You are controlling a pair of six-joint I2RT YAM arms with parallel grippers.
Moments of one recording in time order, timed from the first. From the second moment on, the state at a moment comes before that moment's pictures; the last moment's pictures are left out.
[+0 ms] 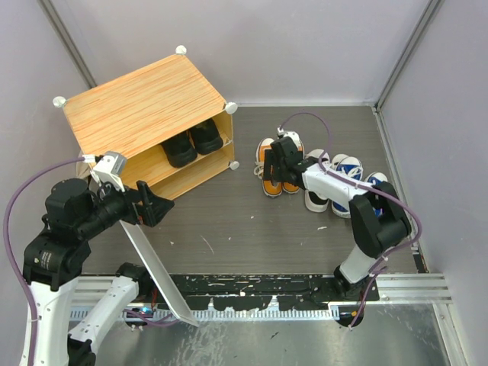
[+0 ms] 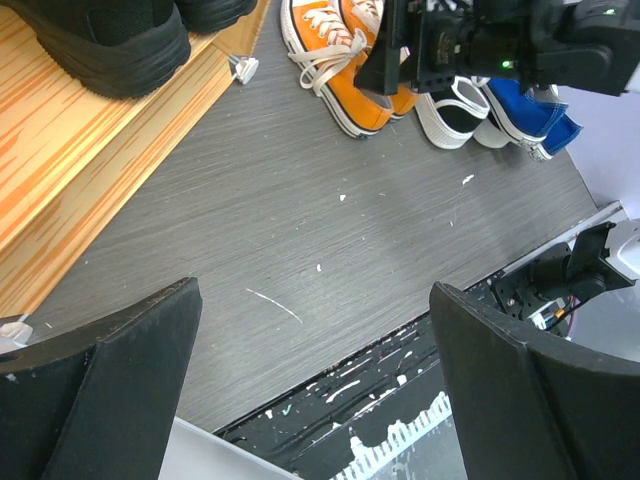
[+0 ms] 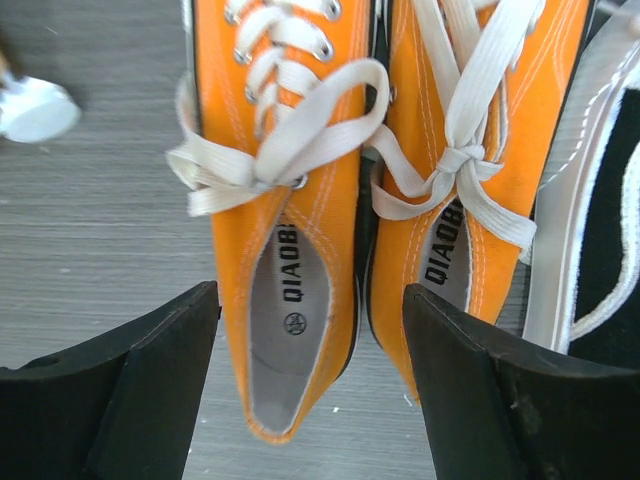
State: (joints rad) left arm -0.23 0.64 1.26 -1.02 0.37 -0.27; right arm 0.52 1.61 1.08 -0.27 0.25 0.46
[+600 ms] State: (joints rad) left arm -0.23 0.63 1.26 -1.02 0.37 -0.27; right arm 0.50 1.72 1.08 -0.26 0.28 0.45
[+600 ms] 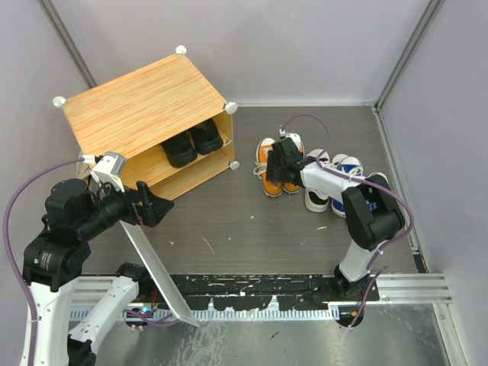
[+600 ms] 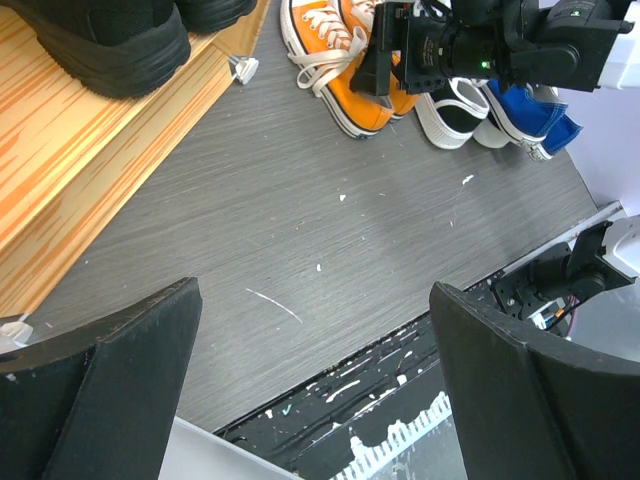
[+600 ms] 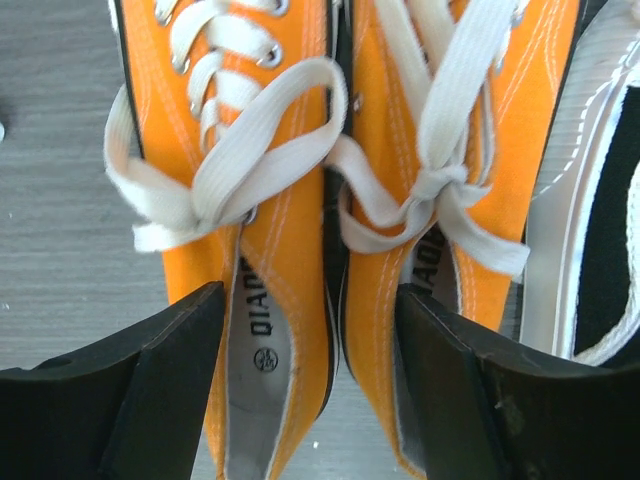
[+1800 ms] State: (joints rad) left arm -0.23 0.70 1.32 -1.02 0.36 -0.34; right arm 0.81 1.32 0.83 -0.48 0.02 0.39
